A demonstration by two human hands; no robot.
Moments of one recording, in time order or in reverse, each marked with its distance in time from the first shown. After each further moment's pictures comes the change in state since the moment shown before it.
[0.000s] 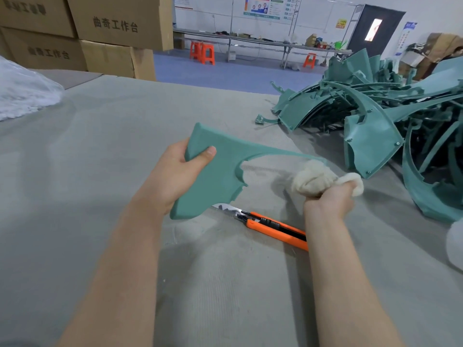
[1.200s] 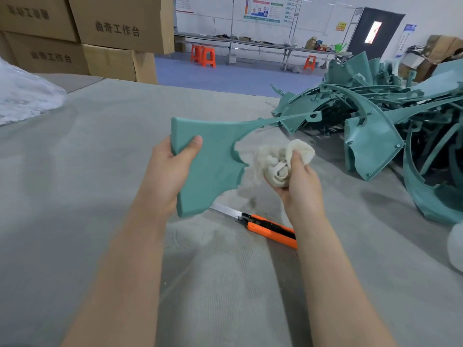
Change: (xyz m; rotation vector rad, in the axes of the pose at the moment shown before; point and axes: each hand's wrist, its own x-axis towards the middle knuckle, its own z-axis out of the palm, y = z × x) left_hand 0.006 0.000 0.001 -0.186 0.204 0.013; right_hand -0.042 0.012 0.015 -0.667 -0.534 0.001
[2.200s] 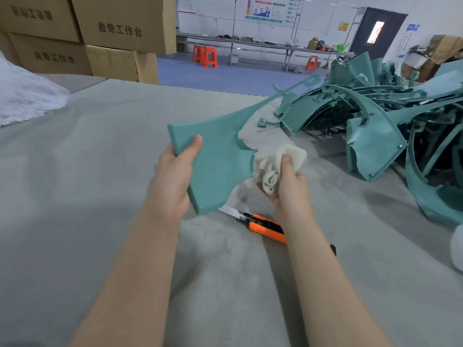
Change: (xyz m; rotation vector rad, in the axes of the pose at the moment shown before) left_hand 0.000 -0.005 0.011 -0.256 0.066 -0.128; right_hand 0.000 0.017 0.012 -0.040 0.010 -0.021
